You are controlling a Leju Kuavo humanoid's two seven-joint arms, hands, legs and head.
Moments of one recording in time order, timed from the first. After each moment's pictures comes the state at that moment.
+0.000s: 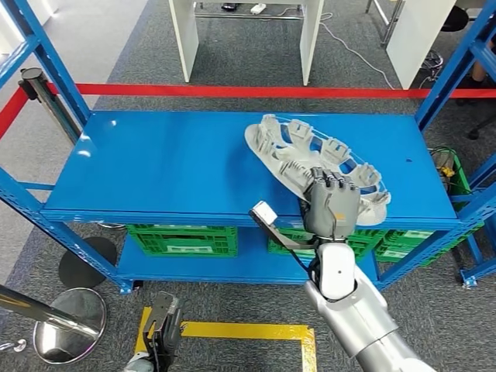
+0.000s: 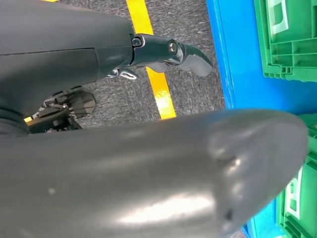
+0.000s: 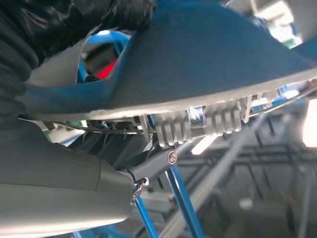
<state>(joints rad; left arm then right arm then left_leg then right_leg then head) -0.15 -0.14 -0.10 -0.25 -0.09 -0.12 -0.30 -0.45 0.04 0.69 -1.08 1.54 -0.67 0.39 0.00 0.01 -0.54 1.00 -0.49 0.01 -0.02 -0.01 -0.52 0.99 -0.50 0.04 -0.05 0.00</state>
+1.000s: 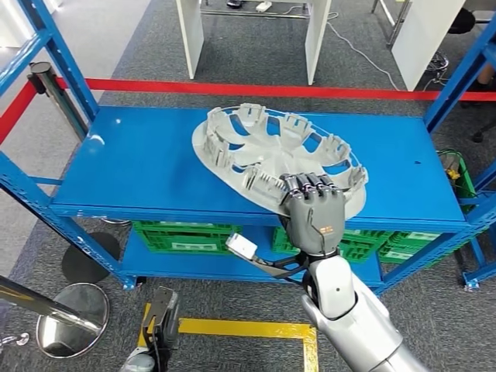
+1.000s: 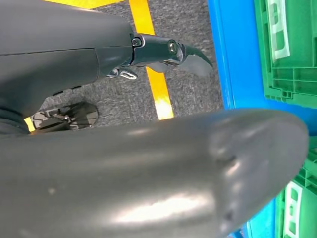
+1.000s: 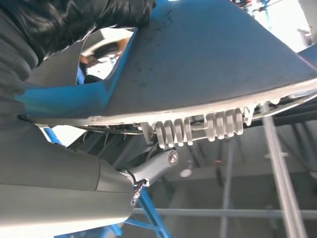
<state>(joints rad) -0.16 -0.14 -0.13 -0.26 -0.06 -0.06 -0.28 -0.41 -0.01 0.80 -1.29 1.54 -0.67 0.25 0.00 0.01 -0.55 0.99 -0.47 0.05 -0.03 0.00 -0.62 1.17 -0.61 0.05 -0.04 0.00</state>
